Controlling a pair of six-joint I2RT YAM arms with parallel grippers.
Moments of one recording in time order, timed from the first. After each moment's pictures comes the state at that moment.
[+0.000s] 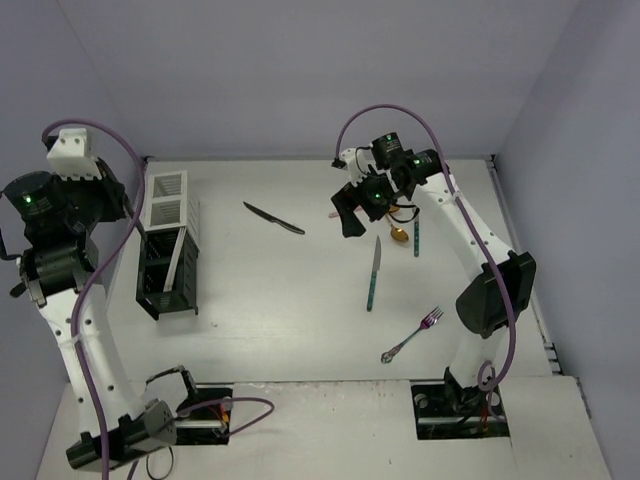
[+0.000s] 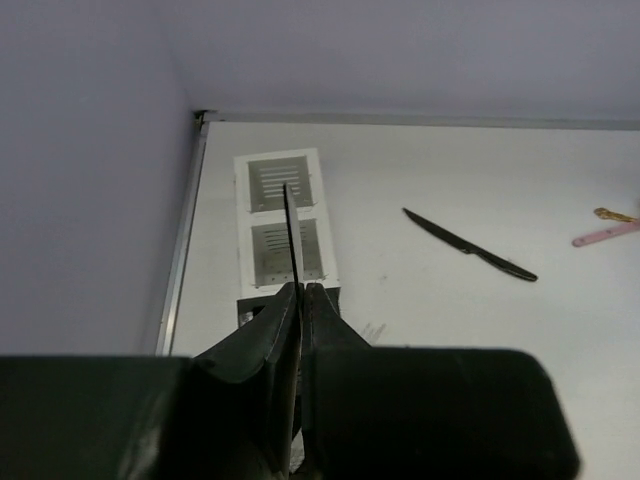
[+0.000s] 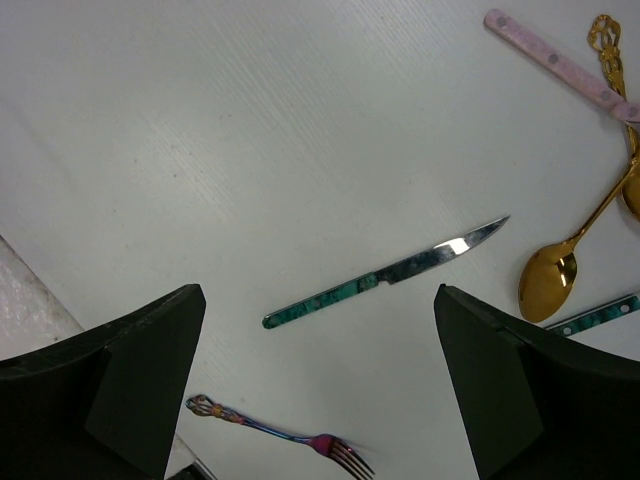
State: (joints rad) left arm 0.40 1.07 1.50 -0.72 0.39 0.08; right arm 0.44 1.80 1.83 -1.06 -0.38 -0.33
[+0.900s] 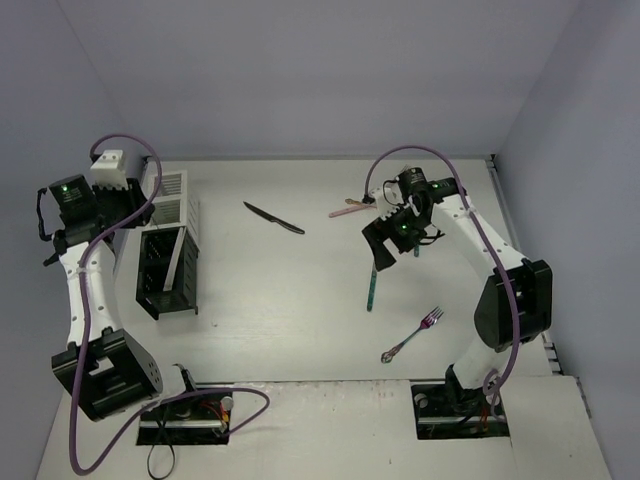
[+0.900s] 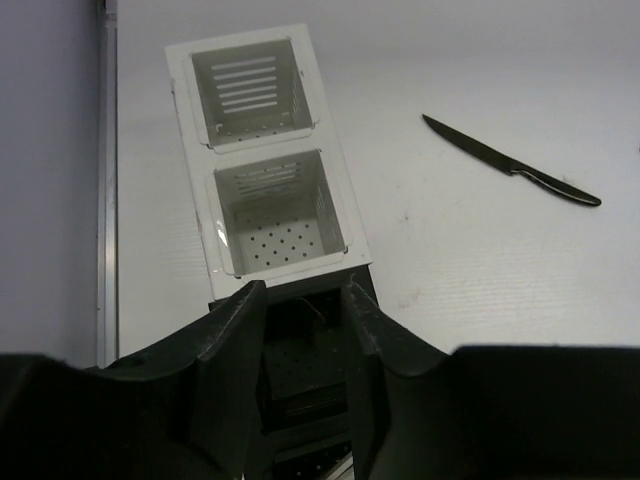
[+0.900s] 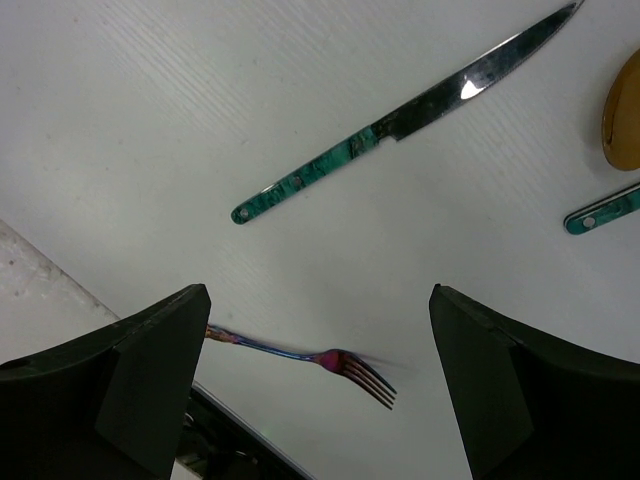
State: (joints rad) left arm 0.44 1.30 1.24 -0.48 0.53 0.18; right arm 0.31 1.67 1.43 -1.04 -0.35 -0.39
